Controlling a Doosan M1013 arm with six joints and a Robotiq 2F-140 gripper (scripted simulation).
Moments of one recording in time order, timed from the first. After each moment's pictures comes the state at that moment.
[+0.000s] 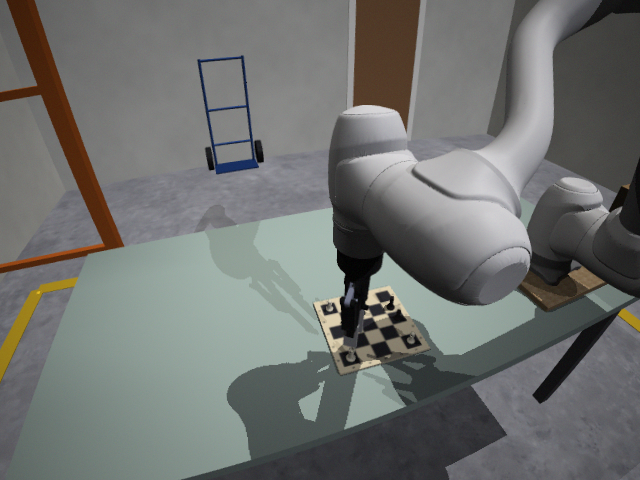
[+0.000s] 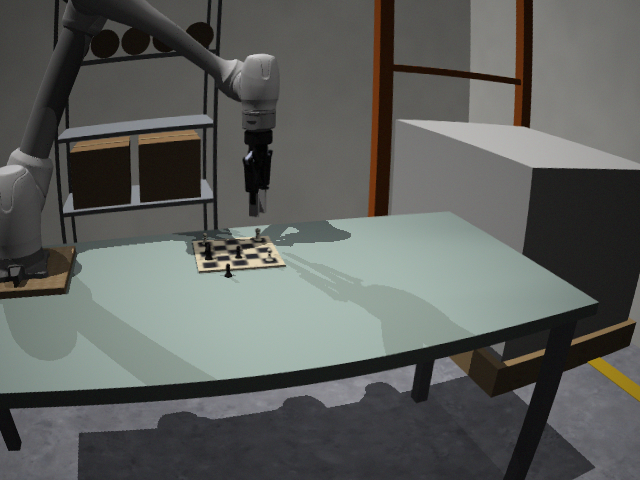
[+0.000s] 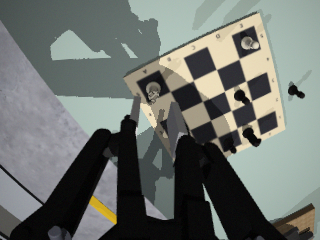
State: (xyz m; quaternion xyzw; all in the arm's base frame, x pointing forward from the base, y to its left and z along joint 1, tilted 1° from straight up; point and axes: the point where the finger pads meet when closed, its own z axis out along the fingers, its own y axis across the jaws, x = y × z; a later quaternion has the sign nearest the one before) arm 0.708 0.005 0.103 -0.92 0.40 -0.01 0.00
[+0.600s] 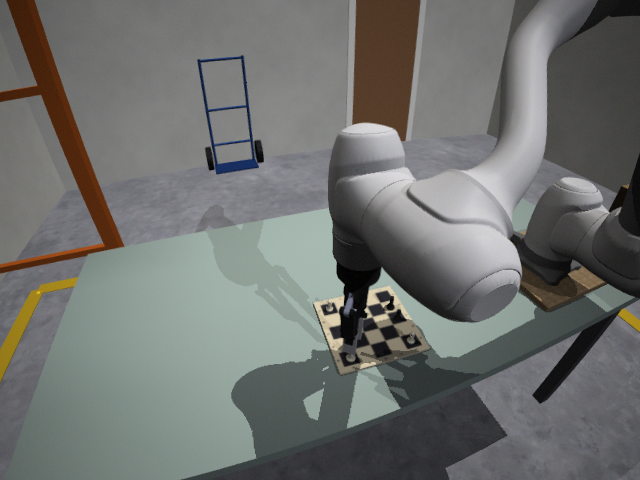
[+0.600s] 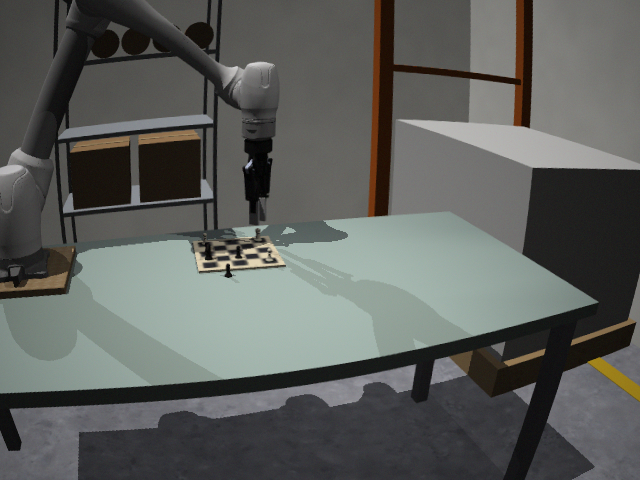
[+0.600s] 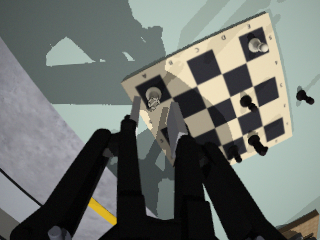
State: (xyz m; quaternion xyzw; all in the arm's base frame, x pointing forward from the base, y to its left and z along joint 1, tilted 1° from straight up) arm 0.709 0.005 0.080 -0.92 0.40 -0.01 0.00
